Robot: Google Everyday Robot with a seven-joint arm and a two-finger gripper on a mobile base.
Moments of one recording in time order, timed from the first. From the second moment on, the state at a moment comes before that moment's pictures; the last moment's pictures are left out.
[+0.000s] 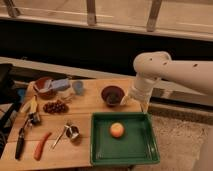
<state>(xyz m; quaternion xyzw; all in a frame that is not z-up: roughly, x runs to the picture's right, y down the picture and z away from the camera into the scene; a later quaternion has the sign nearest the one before) 0.150 0.084 0.682 -0.24 0.26 0.80 0.49</state>
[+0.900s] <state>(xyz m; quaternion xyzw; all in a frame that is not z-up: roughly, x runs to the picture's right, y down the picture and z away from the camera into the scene) 0.143 0.082 0.682 -0.23 0.26 0.79 0.50</state>
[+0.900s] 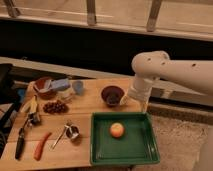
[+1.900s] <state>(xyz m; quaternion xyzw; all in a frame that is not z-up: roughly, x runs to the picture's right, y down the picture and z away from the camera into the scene) -0.091 0.072 0.695 -0.32 0.21 0.66 0.65</state>
